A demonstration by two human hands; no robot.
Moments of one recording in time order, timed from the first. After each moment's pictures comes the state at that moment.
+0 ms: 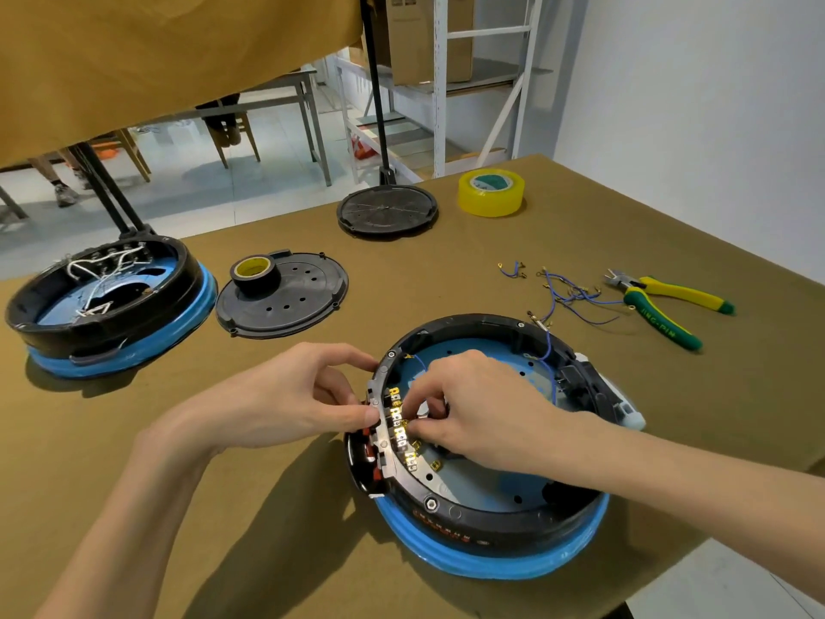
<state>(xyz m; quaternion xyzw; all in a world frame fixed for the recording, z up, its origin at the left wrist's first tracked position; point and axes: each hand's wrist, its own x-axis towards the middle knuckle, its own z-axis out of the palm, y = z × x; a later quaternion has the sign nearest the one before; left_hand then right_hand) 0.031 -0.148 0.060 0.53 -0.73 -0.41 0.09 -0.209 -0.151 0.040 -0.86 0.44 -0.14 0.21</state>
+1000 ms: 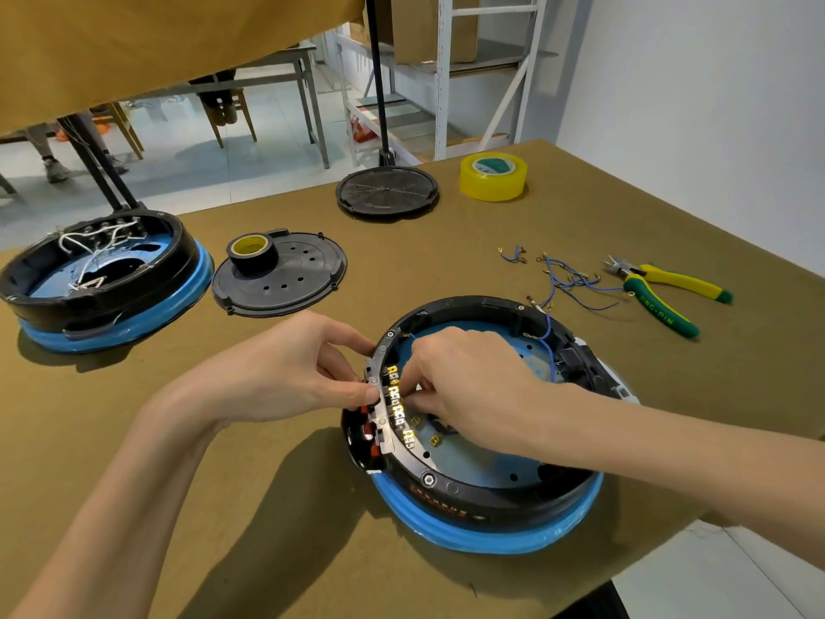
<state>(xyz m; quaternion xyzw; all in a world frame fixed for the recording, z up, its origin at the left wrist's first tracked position) 0.022 -0.143 0.072 0.56 -0.73 -0.38 0.09 -0.195 -0.150 0.050 -0.89 0.43 -0.08 0.09</state>
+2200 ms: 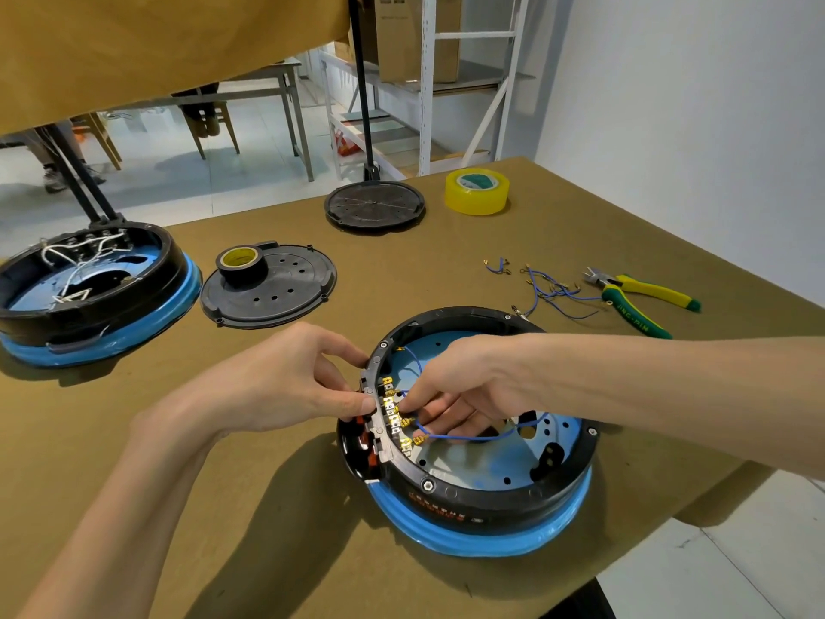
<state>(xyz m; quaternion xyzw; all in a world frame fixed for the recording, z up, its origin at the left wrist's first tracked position) 0.021 -0.141 0.074 0.57 -0.72 -0.39 0.07 -0.190 -0.168 0.071 -0.50 0.61 0.03 0.61</state>
